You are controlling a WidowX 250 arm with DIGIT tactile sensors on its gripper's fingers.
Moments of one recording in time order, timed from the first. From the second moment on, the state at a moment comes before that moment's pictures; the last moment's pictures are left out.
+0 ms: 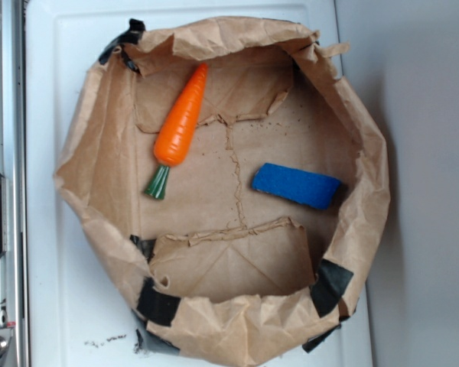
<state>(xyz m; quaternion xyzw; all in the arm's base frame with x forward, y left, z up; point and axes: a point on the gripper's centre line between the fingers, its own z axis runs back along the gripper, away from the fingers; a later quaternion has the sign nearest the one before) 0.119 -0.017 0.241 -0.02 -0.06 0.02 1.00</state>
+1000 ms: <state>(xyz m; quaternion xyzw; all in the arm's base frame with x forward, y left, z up) 0.202 -0.006 0.201 -0.02 -0.06 0.03 1.00</state>
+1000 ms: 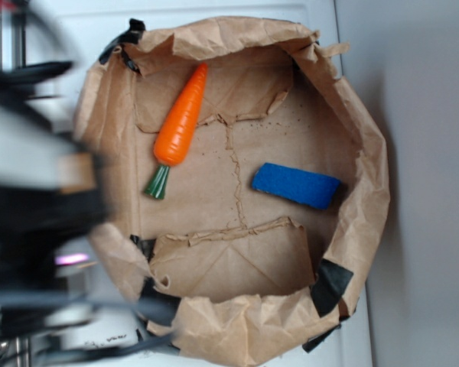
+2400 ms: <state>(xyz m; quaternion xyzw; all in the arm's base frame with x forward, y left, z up) 0.266 0.033 0.136 -0.03 -0.06 -0.09 0.99</state>
